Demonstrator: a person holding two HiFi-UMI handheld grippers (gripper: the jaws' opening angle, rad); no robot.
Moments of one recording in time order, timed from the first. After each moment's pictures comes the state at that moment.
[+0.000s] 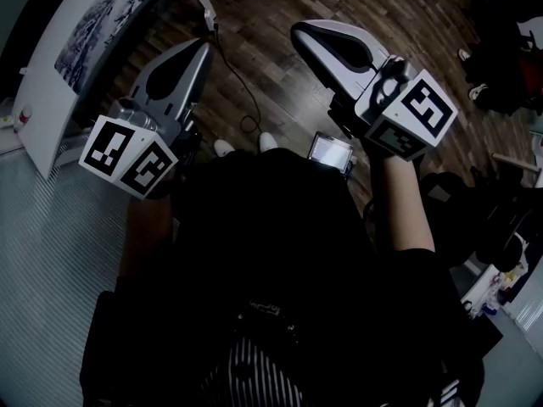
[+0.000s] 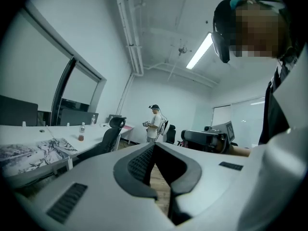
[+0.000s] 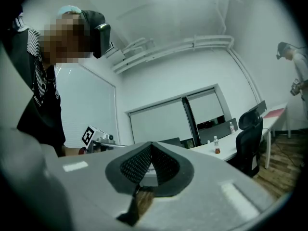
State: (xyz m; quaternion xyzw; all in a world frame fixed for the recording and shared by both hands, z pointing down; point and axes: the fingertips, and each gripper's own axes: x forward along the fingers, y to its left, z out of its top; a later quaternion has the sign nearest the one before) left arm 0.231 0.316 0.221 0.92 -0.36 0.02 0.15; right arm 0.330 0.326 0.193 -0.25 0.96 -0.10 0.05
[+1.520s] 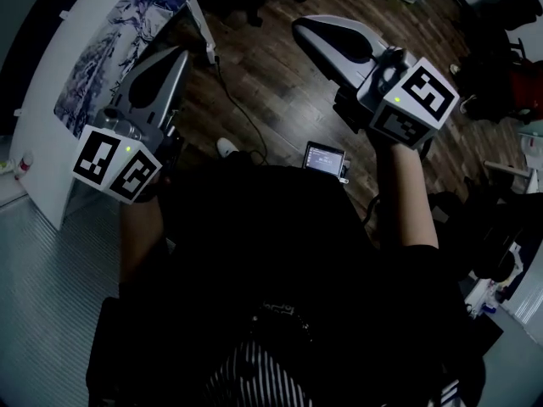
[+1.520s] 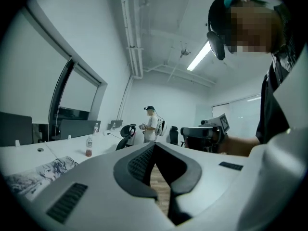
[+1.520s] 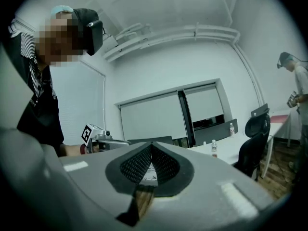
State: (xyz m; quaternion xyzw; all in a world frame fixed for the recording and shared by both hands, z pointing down) left arm 0.130 0.138 0.217 0.93 -0.35 0.02 0.12; right arm 0.257 0.143 0.192 -0.27 0.96 -0.10 0.00
